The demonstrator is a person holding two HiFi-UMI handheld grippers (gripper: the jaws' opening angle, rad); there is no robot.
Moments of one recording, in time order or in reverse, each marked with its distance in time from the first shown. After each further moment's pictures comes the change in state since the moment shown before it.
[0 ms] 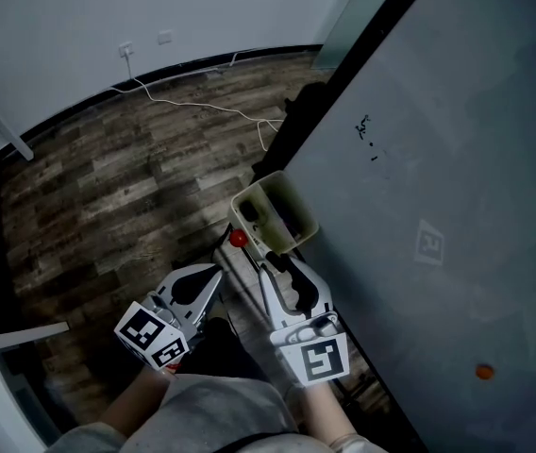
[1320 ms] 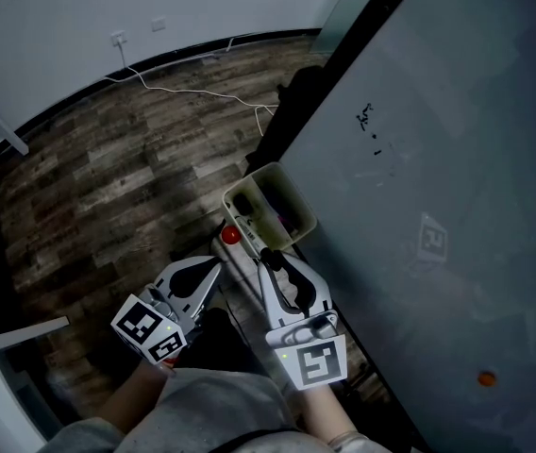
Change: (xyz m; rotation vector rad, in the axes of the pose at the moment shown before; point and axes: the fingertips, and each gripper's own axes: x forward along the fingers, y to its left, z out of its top) left arm 0.017 0.007 -0.010 -0.021 0.026 -0.015; right arm 0.004 -0.005 -0.001 -0.029 0.009 -0.013
